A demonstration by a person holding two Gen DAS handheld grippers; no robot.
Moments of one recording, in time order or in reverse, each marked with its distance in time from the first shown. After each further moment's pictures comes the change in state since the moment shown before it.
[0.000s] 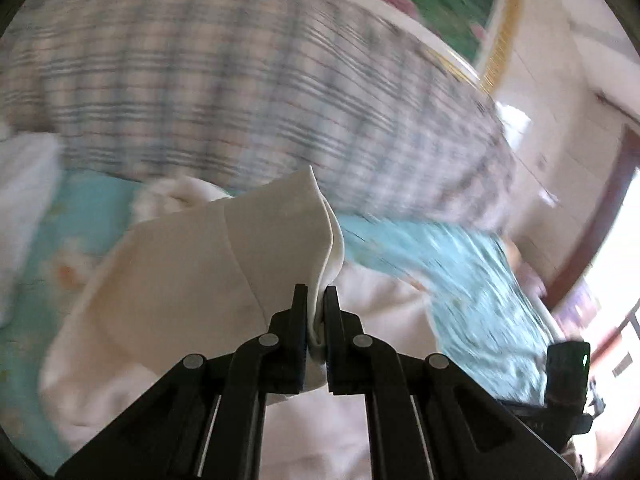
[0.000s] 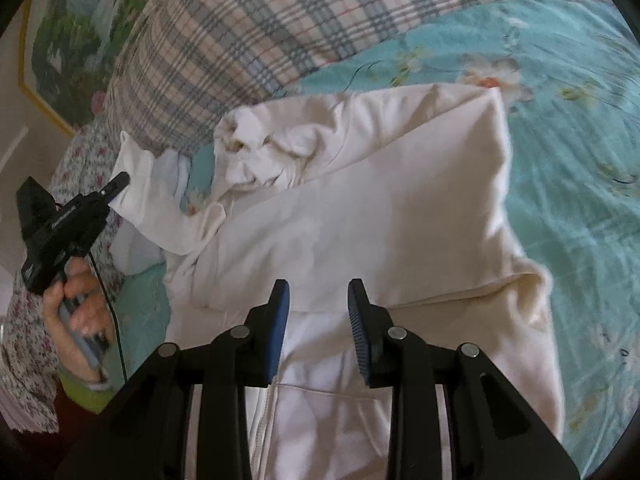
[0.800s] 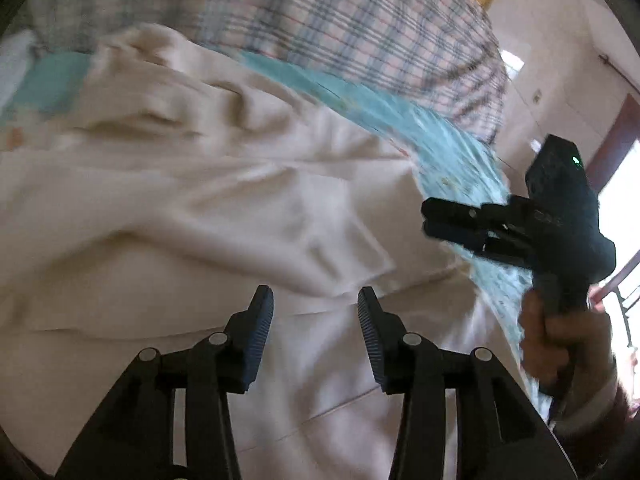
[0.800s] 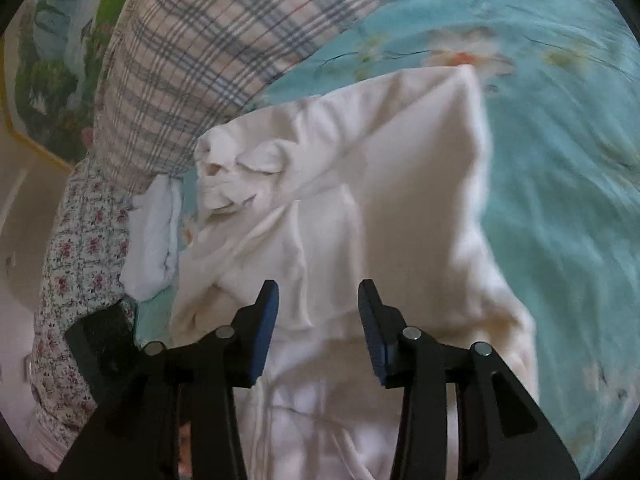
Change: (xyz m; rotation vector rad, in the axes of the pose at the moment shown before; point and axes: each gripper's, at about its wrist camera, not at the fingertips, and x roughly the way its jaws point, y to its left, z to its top) left arm 0.020 0.009 -0.126 -0.036 0.231 0.015; right arm 0.043 -0.025 0.026 0.023 0.081 0.041
